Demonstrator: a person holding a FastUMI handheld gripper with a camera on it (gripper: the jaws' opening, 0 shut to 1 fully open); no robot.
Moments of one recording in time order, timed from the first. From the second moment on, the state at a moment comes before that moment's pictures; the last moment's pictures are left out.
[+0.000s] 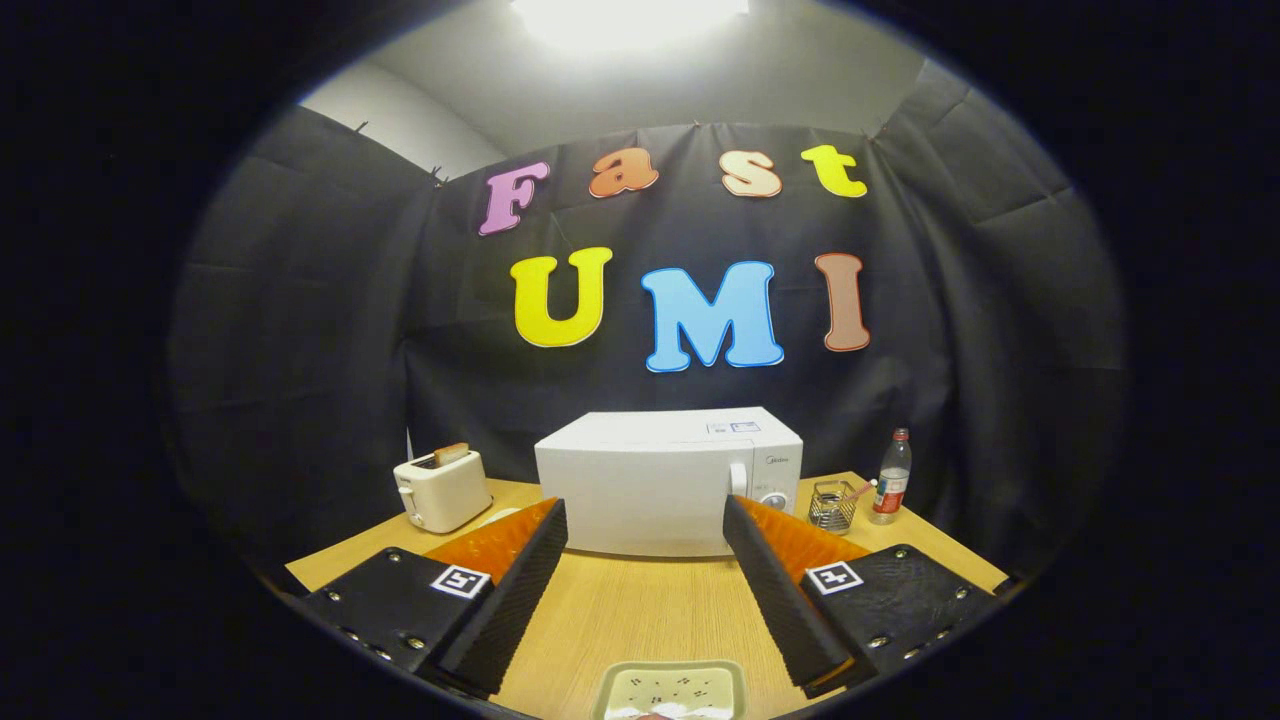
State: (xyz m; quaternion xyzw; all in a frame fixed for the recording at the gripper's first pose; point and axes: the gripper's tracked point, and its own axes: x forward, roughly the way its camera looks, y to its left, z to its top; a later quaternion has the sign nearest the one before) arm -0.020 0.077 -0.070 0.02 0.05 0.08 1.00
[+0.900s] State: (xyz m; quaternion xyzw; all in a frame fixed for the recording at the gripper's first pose) arm -0.049 0.073 -0.070 0.03 0.04 0.07 1.00
